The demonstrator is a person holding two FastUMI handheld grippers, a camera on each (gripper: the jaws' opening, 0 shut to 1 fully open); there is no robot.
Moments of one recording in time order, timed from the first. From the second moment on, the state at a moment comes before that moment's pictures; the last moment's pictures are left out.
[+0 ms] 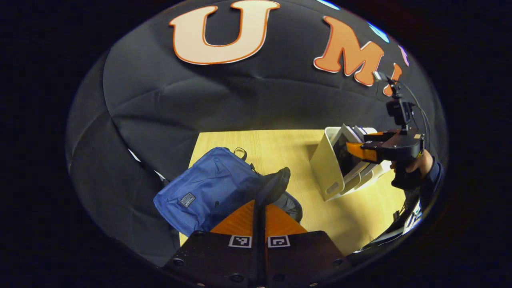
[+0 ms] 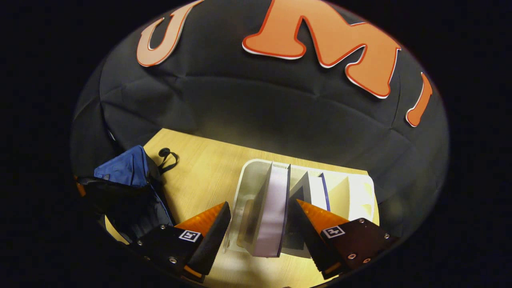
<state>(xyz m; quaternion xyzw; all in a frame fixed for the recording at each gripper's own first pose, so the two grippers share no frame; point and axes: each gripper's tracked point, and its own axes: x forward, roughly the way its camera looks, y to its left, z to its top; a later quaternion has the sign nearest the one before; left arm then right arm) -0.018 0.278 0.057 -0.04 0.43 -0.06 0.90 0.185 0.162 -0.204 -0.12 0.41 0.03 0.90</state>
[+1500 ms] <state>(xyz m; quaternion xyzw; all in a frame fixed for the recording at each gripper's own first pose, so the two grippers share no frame) -0.014 0.274 0.039 -0.10 0.43 -0.13 0.89 0.124 0.127 -0.117 0.01 0.50 0.02 0.87</state>
